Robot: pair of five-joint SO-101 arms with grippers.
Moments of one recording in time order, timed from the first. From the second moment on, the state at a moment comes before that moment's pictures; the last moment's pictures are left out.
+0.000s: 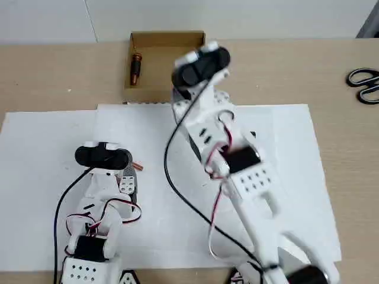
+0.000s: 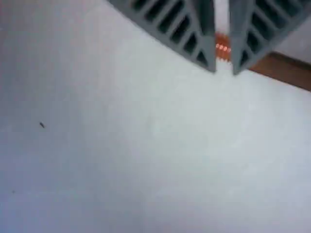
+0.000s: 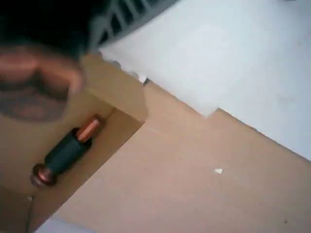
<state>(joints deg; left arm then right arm) 4.0 -94.7 96.5 41.5 6.5 -27.6 -25.0 31.4 21.2 -2.4</state>
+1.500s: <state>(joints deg) 4.0 -94.7 96.5 41.5 6.5 -20.7 63.6 -54.6 21.1 0.1</state>
